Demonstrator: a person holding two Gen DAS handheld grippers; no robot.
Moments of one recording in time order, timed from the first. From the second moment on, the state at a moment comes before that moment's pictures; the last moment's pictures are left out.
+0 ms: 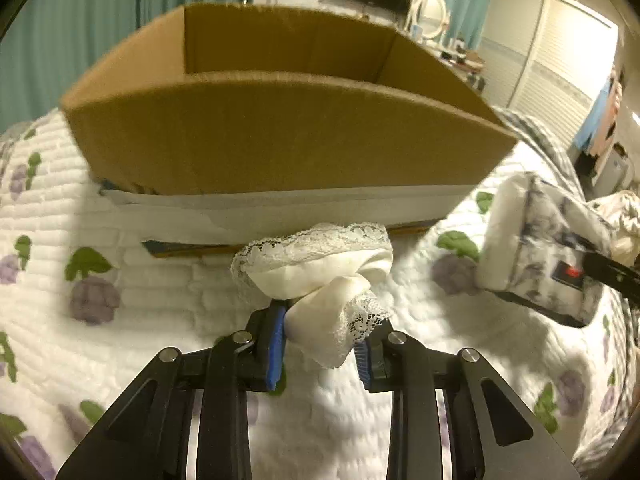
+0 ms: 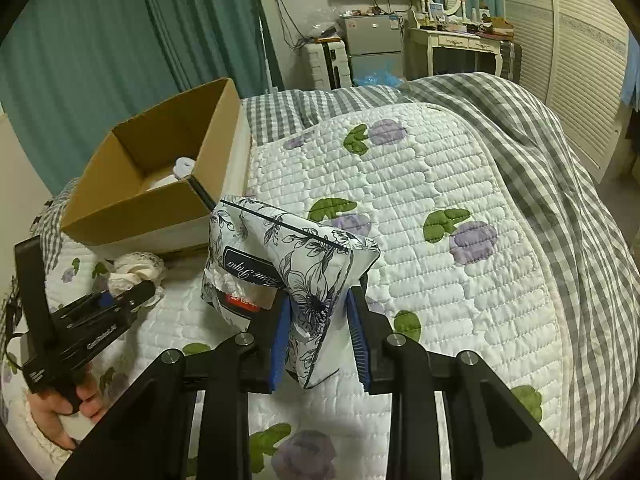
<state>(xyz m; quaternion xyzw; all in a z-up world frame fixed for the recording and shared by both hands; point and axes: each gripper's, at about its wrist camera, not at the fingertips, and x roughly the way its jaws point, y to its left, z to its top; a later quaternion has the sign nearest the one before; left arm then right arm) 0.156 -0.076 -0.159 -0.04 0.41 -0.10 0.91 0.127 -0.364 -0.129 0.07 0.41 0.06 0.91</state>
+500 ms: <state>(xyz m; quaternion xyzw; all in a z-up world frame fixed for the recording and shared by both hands) 0.078 -0.062 -0.075 -0.02 0.34 -0.12 0.93 0.077 -0.329 -0.052 0.06 0.33 0.09 0.94</state>
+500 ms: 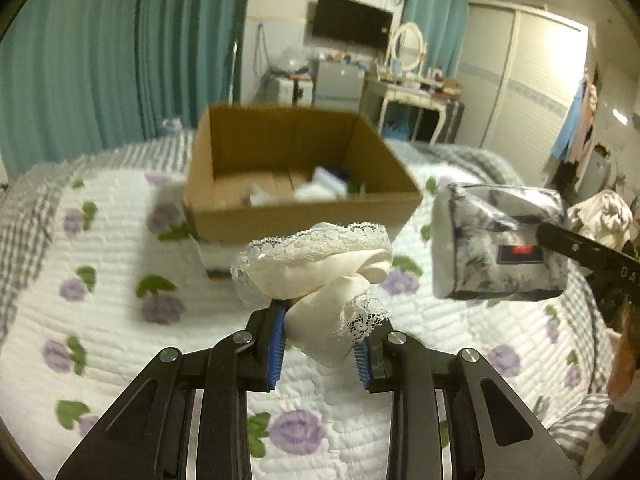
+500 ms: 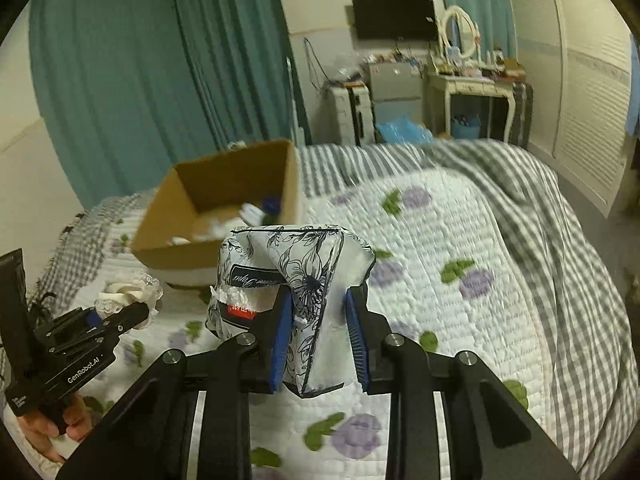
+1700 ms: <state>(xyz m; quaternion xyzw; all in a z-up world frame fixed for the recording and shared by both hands) 0.217 -0.054 -0.052 0.02 0.29 -0.04 0.96 0.281 -0.230 0.002 0.04 0.25 0.16 0.95</state>
